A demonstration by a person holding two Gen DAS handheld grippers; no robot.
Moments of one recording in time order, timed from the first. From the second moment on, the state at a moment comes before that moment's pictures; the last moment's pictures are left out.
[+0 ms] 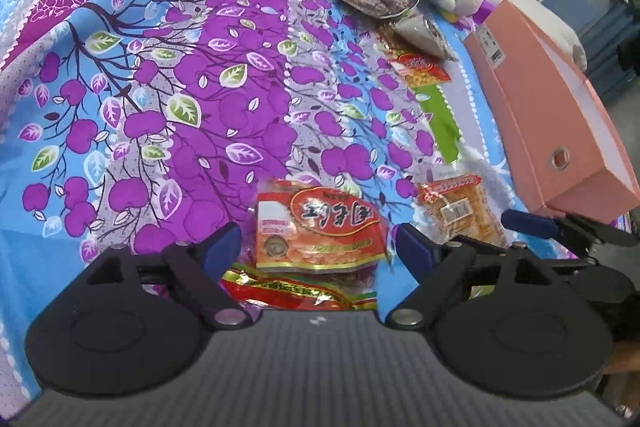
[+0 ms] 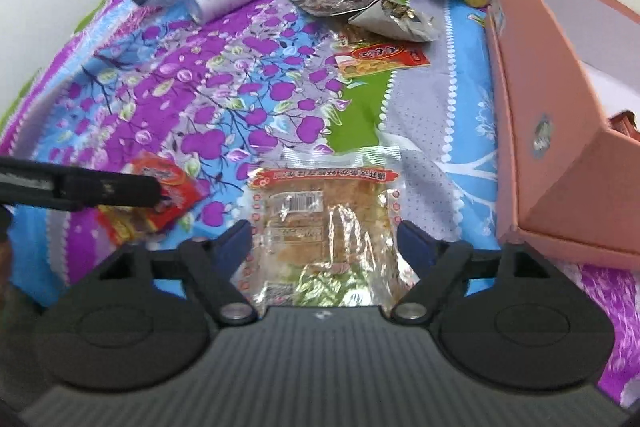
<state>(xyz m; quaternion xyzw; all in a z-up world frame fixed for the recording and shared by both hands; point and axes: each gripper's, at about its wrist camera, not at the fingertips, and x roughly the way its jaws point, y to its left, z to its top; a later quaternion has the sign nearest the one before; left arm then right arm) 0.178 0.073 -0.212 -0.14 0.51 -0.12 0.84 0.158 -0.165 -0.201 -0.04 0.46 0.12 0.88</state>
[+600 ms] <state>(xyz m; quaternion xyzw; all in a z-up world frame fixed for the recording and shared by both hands) 0.189 0.054 -0.219 -0.07 0.51 -0.12 0.85 0.157 -0.140 -0.206 -0.09 0.47 0.16 0.87</state>
